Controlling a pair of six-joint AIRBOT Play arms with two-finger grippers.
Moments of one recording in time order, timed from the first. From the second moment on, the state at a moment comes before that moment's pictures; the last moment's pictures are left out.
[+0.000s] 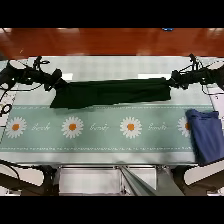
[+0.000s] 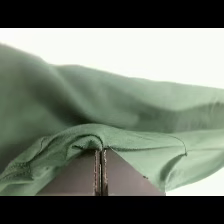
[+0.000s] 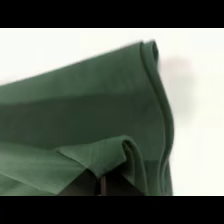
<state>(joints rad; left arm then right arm) 0.17 -1.73 1.37 0.84 -1.07 -1.47 -0.29 -1.80 1.44 -0.84 1.11 1.26</state>
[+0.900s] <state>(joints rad) 0.28 -1.35 1.31 1.06 -1.13 -1.47 -0.55 -1.69 1.47 -0.87 1.23 1.29</state>
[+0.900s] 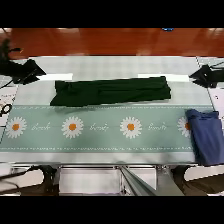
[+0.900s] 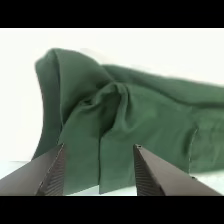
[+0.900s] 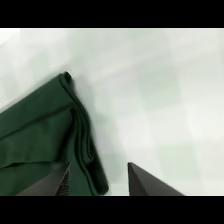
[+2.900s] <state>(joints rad) -0.67 -1.91 1.61 0.79 -0.93 -1.52 -0.28 -0.94 0.98 -0.94 1.29 1.26</state>
